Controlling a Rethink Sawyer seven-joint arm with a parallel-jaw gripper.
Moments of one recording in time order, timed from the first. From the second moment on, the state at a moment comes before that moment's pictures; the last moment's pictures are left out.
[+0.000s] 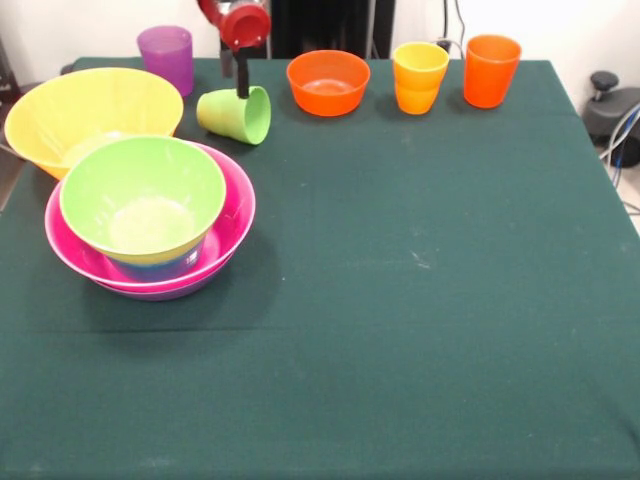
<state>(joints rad) -0.59 -0.73 0.06 2.01 -0.20 0.23 2.54</state>
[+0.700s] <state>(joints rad) -0.49 -0.70 0.09 2.01 -0.32 0.28 2.54</state>
